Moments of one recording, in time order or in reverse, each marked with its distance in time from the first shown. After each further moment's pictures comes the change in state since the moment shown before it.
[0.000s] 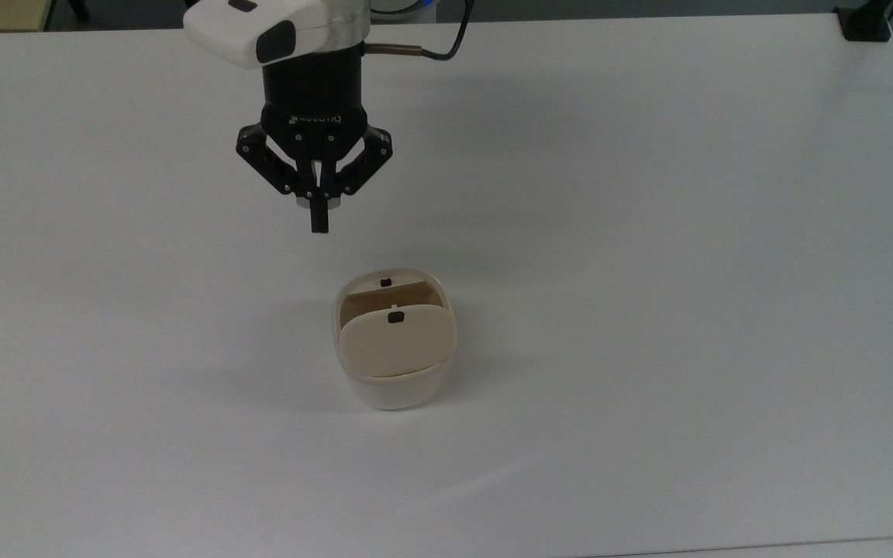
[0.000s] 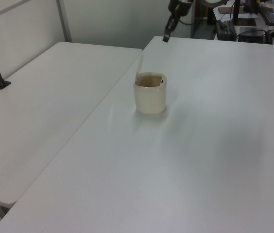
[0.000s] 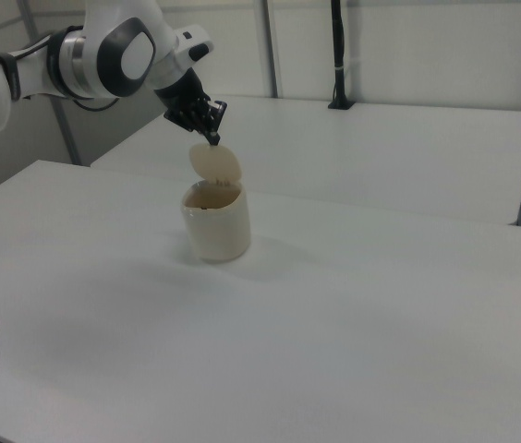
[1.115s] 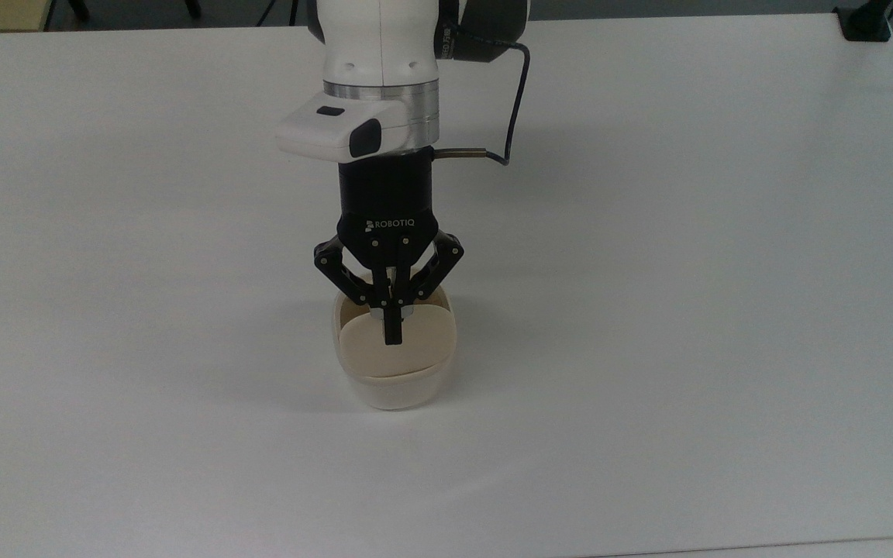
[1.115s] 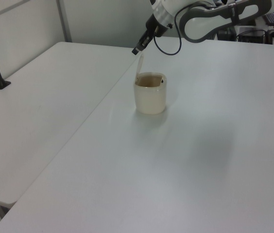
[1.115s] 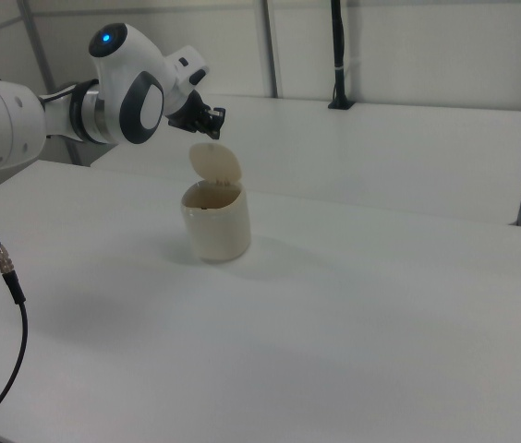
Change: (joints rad) arm 0.058 0.170 0.006 0.000 0.031 0.441 -0.028
